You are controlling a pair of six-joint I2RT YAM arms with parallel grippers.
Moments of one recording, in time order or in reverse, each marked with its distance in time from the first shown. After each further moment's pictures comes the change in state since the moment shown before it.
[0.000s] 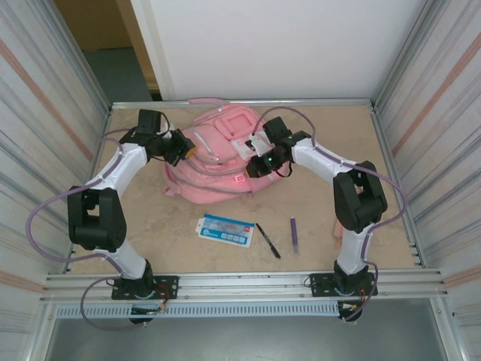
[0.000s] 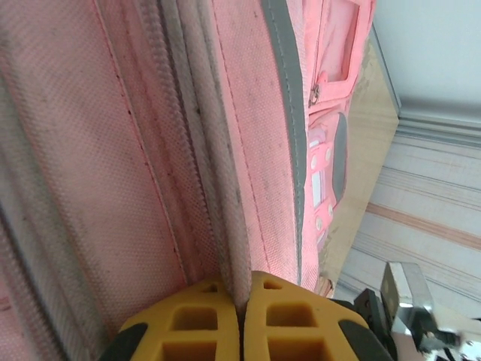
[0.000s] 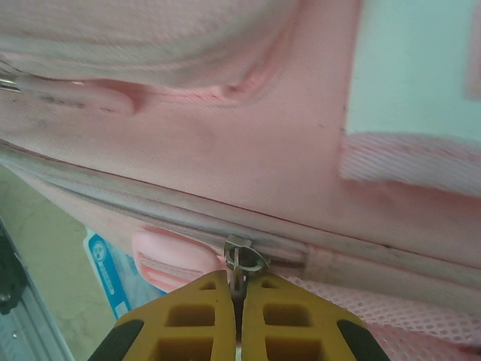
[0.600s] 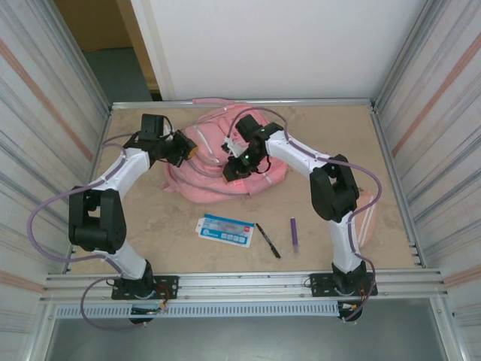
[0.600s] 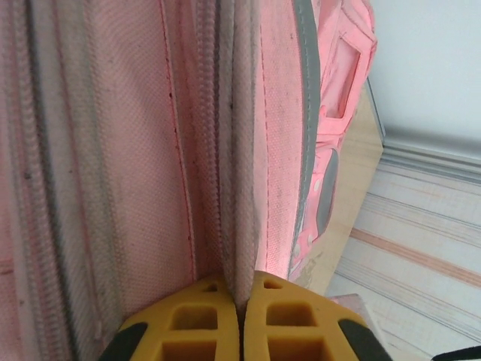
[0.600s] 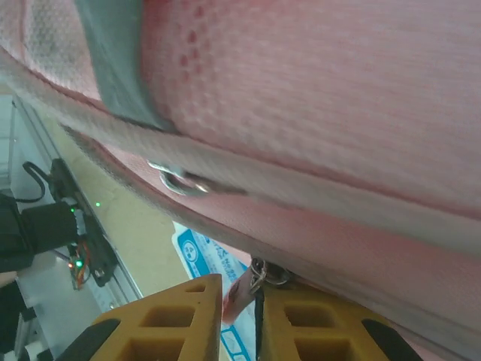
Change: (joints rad) left arm -0.032 -0.011 -0.078 0.147 -0.057 -0.121; right arm 0.125 0.214 0.269 -0.149 -0.142 0.127
